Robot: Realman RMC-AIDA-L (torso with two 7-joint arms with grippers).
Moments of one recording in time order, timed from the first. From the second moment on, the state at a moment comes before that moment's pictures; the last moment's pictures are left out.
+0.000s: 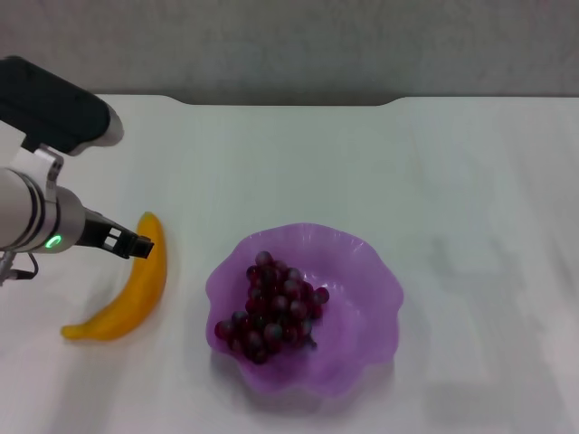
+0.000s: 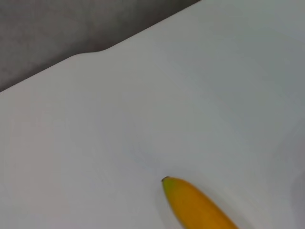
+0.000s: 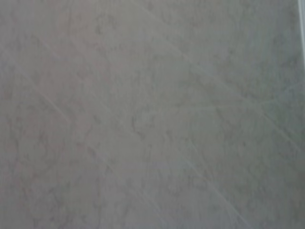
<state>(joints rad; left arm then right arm) -0.55 -1.68 -1.05 -1.39 -0.44 0.91 2.85 0.42 2.02 -1.56 -0.26 0.23 -1.06 0.20</state>
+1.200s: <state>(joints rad) -0.63 -1.75 -0.94 -1.22 -0.48 0.90 2.85 0.43 2.02 -1.56 -0.25 0.23 -1.06 0.20</state>
